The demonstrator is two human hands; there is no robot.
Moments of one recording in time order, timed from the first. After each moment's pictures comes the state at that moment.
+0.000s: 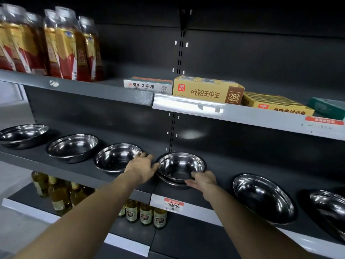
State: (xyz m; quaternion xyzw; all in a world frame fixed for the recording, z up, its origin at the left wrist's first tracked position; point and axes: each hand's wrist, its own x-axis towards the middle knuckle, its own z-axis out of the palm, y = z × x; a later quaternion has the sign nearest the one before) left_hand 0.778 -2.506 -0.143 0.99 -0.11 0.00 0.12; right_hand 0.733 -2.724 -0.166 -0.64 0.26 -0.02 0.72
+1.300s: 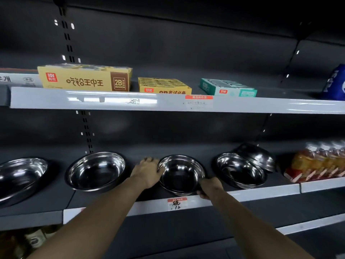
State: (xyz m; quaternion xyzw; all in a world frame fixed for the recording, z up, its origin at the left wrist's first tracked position) left_hand 0.720 -2.766 -0.159 0.93 -0.34 -0.02 0.12; right_hand 0.592 -2.959 -0.198 -0.67 0.47 -0.10 0.57
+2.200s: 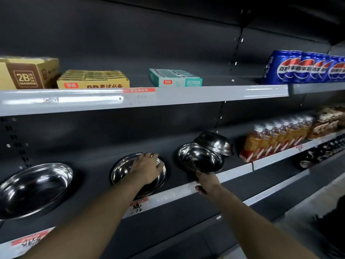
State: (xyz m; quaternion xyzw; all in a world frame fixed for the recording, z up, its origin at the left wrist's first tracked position) left_hand 0.682 -2.896 -0.165 0.89 -0.44 0.00 0.11; right_hand 0.514 -3.050 -0.204 -0.61 0.51 -0.17 0.58
